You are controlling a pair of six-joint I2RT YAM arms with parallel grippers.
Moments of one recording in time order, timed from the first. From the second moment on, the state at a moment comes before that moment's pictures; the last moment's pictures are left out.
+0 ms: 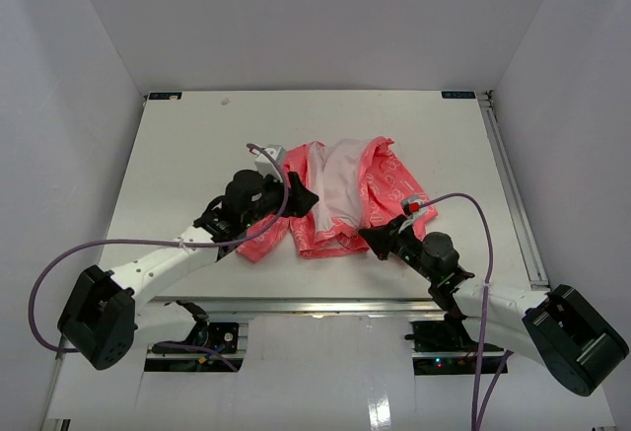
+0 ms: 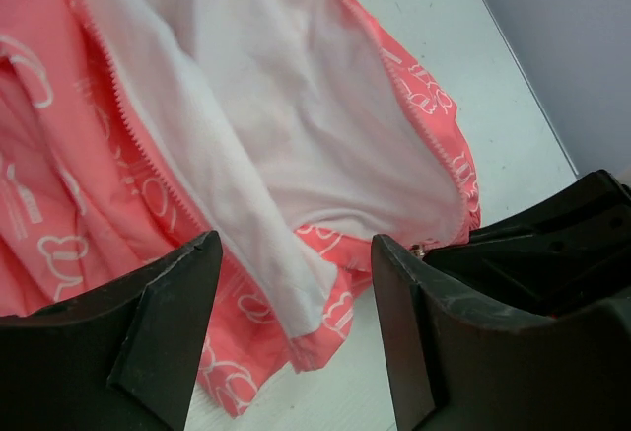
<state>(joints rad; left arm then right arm) -0.65 1.19 0.68 0.19 0.10 -0.49 0.67 1.02 0.05 0.88 -0.14 0.41</state>
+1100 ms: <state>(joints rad) -0.55 1.43 0.27 0.90 0.55 -1.14 0.67 0.93 0.05 0.81 -0.14 0.41</state>
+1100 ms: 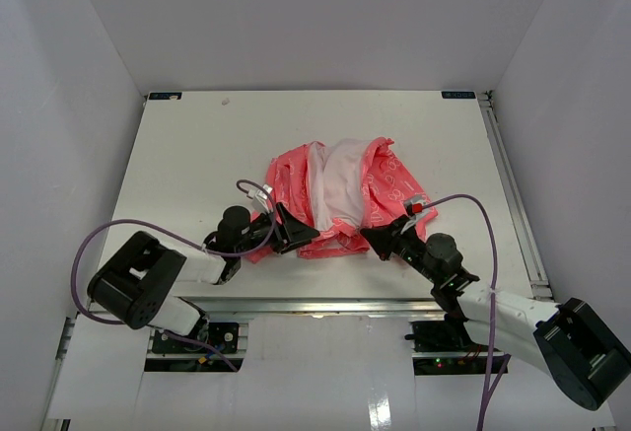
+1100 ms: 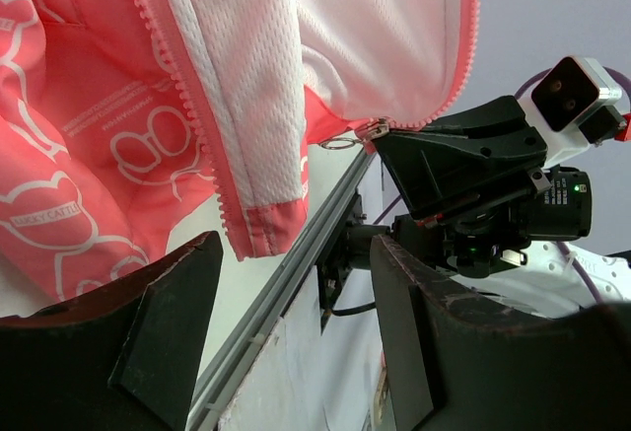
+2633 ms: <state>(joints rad) -0.71 1.32 0.98 -0.55 -0.46 -0.58 0.67 1.01 0.05 0.81 -0.12 0.38</state>
